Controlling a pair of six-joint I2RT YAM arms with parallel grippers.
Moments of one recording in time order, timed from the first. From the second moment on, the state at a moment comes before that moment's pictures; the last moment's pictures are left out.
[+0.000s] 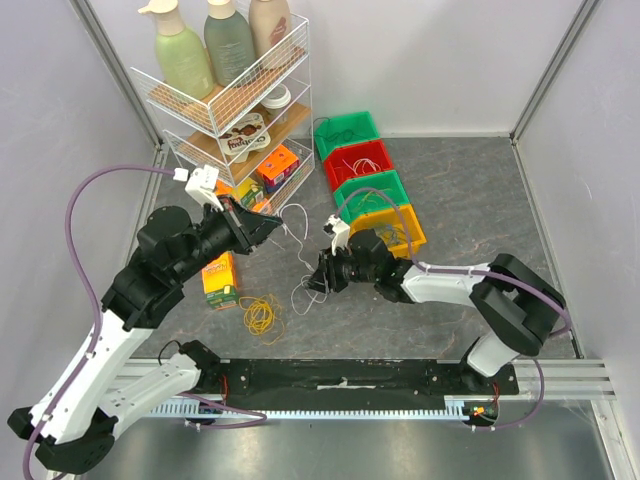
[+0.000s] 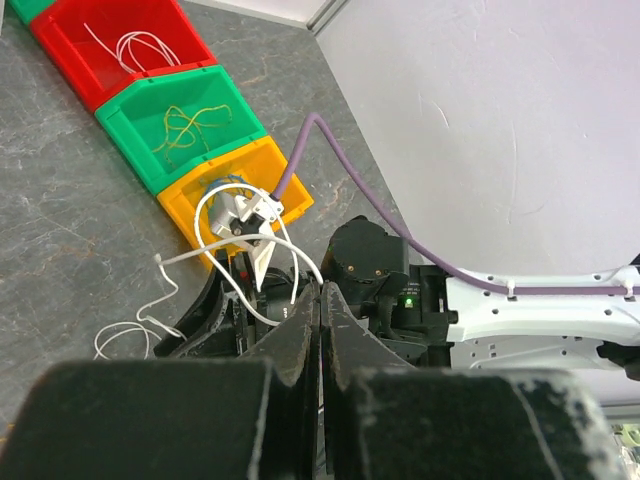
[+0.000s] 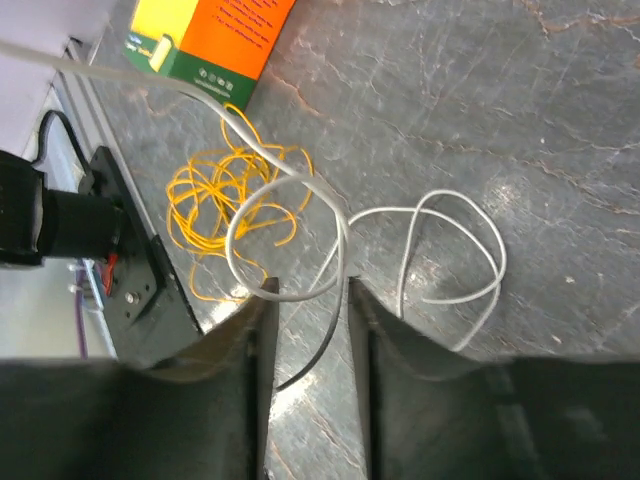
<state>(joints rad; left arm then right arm) -0.61 0.78 1.12 -0.49 0.11 -0.68 0.85 1.59 0.73 0.41 -0.36 0.52</state>
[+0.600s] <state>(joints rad) -0.61 0.80 0.92 -0.52 0.16 -0.67 0.78 1.20 0.98 -0.02 -0.13 0.28</state>
